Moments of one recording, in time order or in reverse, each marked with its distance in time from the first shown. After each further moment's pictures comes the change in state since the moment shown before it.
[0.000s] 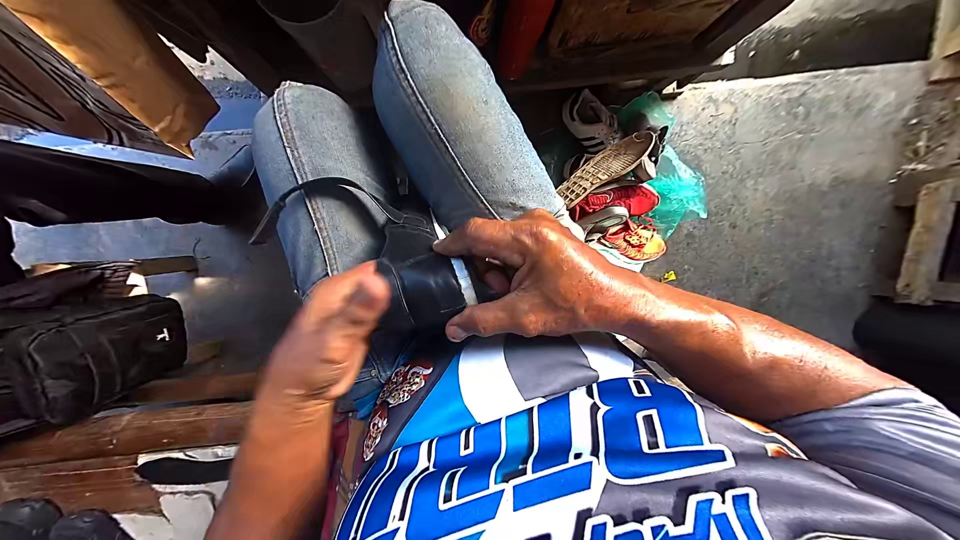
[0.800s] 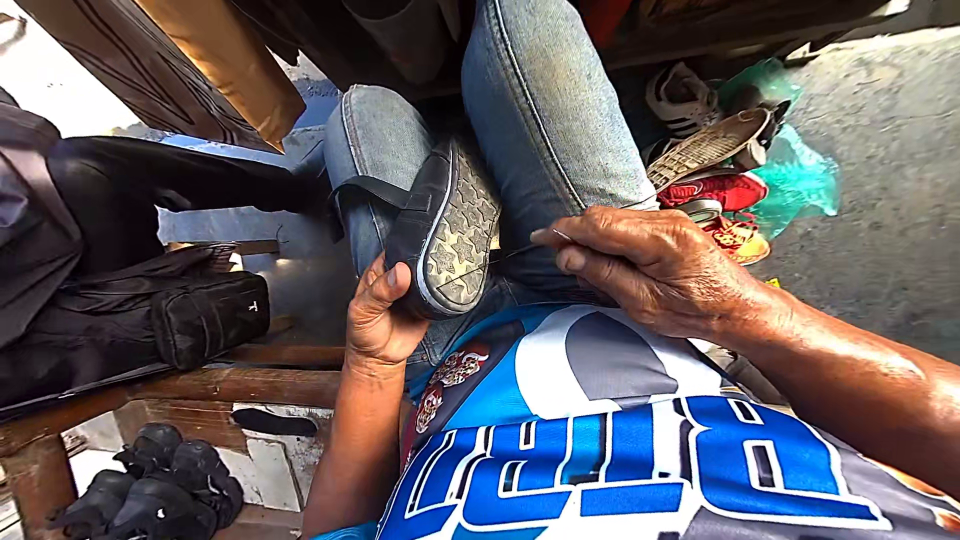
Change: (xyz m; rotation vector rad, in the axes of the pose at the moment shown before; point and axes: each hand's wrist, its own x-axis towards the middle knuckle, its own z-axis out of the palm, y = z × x) left_hand 0.007 -0.037 -0.008 -0.773 0.059 0.211; right_hand -0.026 0.025 -0.008 -0.074 0.164 -0.187
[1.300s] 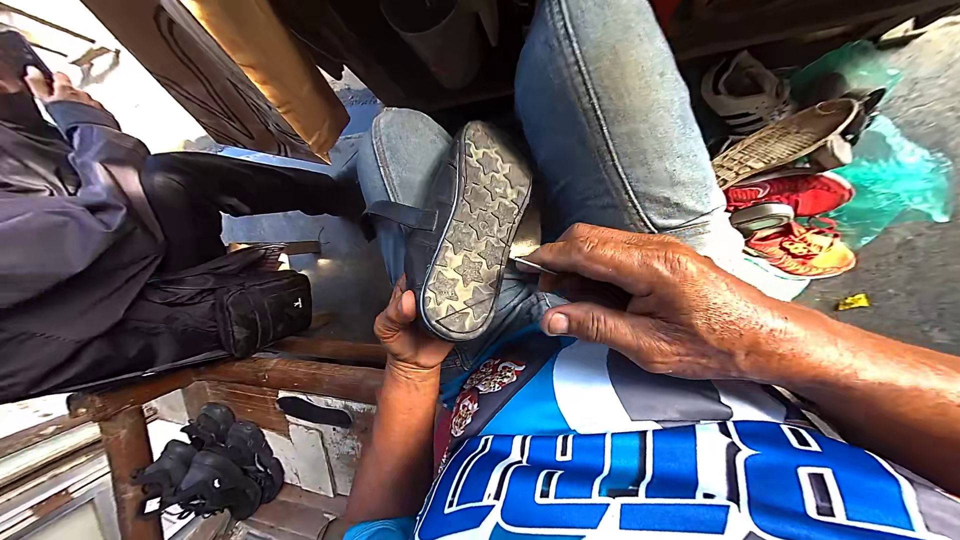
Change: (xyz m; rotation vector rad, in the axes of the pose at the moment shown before) left_hand -0.008 -0.004 -0.020 -0.193 -0.093 0.092; right_hand 0.028 -0.017 0.017 0.148 -0.106 -0.002
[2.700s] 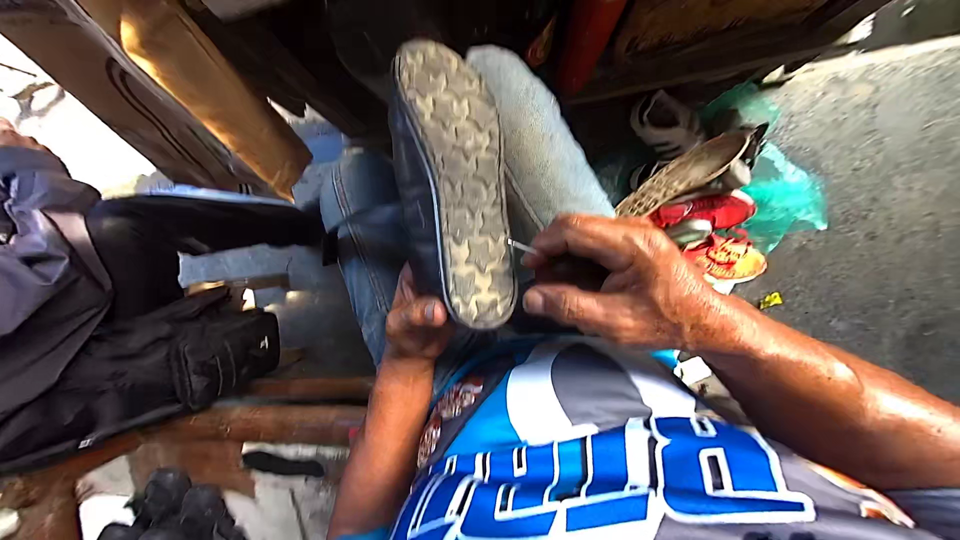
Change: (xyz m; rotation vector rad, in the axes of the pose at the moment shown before) left_hand 0.052 -0.031 0.014 0.239 -0.246 -0.044; right_hand -0.007 0.014 -0.026 0.067 0.170 0.036
